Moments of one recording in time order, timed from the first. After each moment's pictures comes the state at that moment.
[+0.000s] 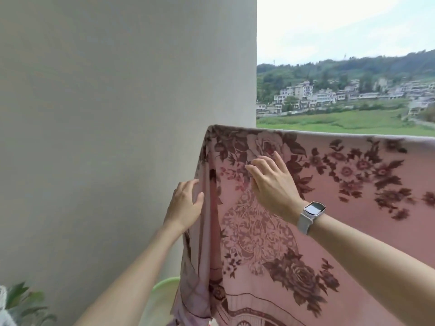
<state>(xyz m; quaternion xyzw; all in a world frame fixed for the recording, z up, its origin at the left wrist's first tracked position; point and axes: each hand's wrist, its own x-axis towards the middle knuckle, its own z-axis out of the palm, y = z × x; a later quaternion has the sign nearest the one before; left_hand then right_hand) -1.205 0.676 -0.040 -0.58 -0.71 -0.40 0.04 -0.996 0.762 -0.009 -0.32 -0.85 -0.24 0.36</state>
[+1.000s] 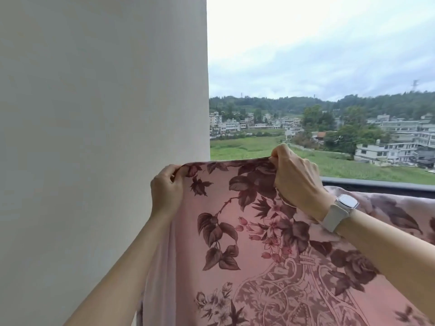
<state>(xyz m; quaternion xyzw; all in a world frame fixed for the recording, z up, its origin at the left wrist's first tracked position) -1.359 0.949 0.067 -0.59 -0.46 -0.66 -0.05 -1.112 0.923 0.102 -0.53 -0.70 -0.26 0.40</state>
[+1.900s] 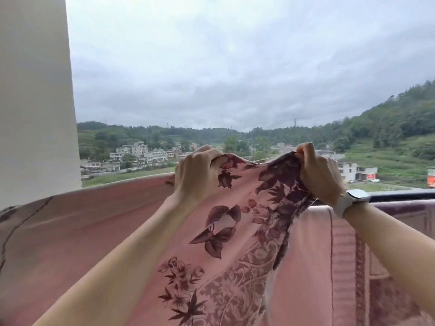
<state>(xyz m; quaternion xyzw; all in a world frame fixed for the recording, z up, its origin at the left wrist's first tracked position) -0.907 0.795 0.170 -0.79 -0.23 -0.56 0.10 -0.648 0.731 0.154 -0.58 -0.55 -0.45 0.41</state>
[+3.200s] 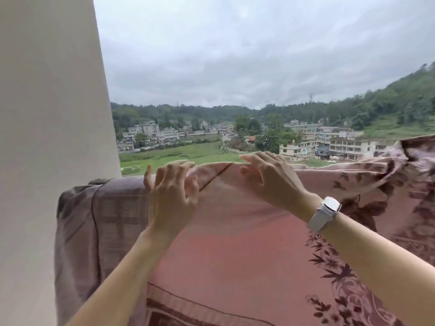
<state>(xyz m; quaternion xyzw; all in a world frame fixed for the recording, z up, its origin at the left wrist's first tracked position) -1.088 0.838 0.069 -0.75 -0.37 -0.53 0.14 -0.883 0.773 0.100 -0.56 -0.70 -0.28 0.35</state>
